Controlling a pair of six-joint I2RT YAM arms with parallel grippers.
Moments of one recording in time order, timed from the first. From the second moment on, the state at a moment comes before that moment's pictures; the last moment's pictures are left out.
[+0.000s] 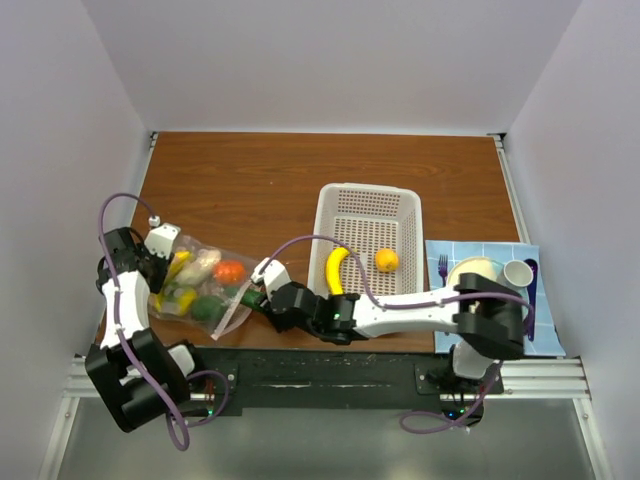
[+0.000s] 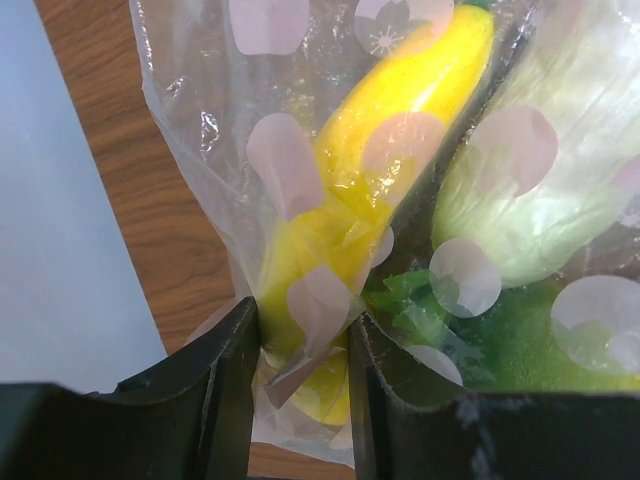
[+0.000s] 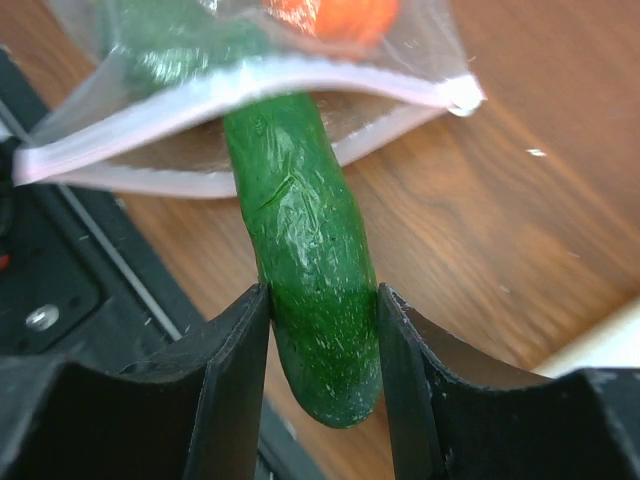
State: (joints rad) left arm 0.52 1.10 0.63 -0.53 0.16 0.78; right arm 1.36 1.66 1.03 0.01 0.40 0.32
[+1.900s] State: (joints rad) left arm 0.61 1.24 0.70 -0.45 0.22 0.76; right arm 1.32 1.55 1.09 -0.28 0.55 0.35
